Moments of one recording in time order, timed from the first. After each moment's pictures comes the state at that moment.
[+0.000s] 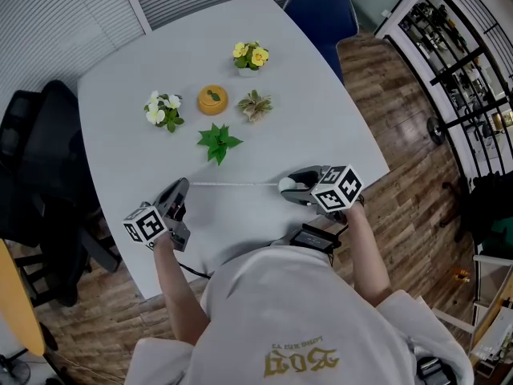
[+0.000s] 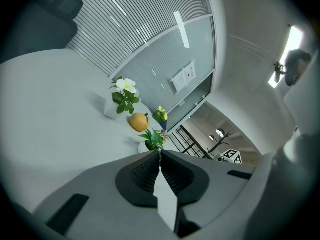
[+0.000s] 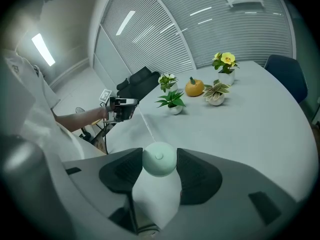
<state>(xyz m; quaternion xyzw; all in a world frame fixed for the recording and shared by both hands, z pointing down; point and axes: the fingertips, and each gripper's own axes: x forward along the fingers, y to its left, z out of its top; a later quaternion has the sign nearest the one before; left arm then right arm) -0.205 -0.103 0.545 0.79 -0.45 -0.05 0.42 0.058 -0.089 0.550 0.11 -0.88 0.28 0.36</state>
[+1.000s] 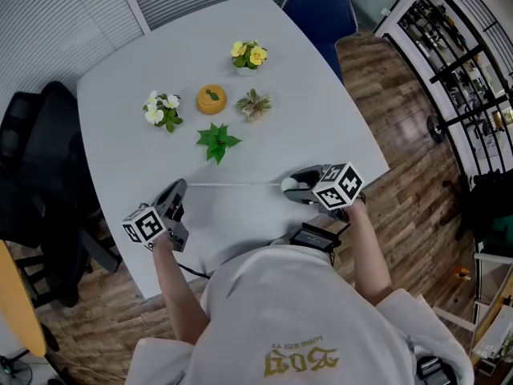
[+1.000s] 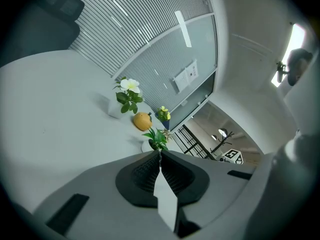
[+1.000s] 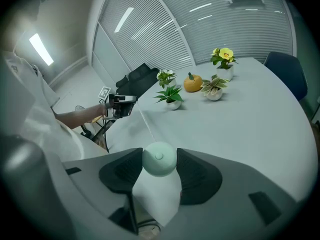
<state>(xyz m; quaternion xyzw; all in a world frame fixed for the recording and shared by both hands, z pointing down) -0.211 -0.100 0.550 0.78 -0.46 -0.05 0.43 0.068 -0.086 0.558 0.11 -0.87 0.29 0.38</state>
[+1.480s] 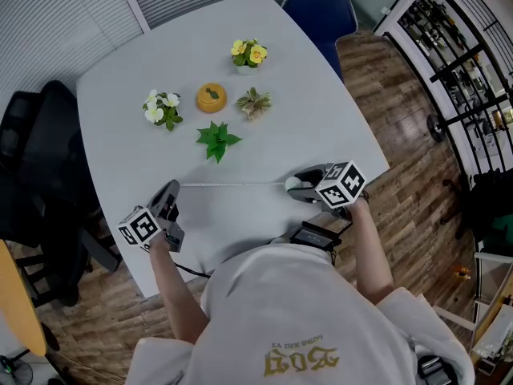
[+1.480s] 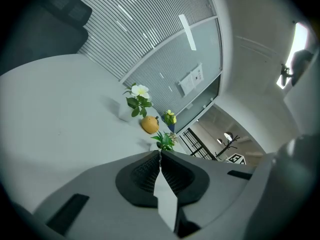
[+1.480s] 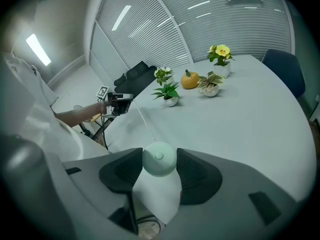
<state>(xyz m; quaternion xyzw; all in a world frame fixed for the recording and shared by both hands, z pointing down) -0.235 -0.095 0.555 0.76 -0.49 -0.05 0.43 0.079 -0.086 0.564 0.11 -0.87 0.29 0.39</state>
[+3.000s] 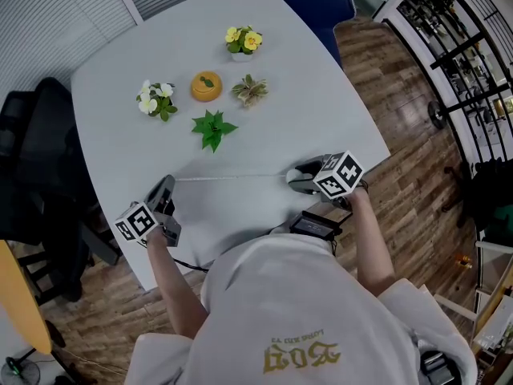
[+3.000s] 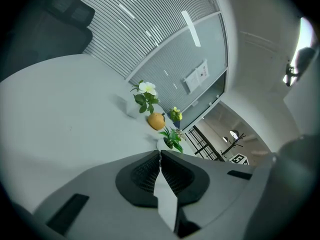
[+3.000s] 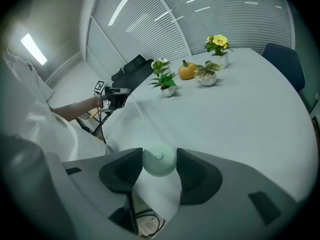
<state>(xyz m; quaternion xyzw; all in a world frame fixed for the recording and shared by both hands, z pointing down) -0.250 -0.084 0.580 0.74 -0.51 -0.02 0.44 0.091 -0.076 0.588 0.11 -0.85 0.30 0.42</state>
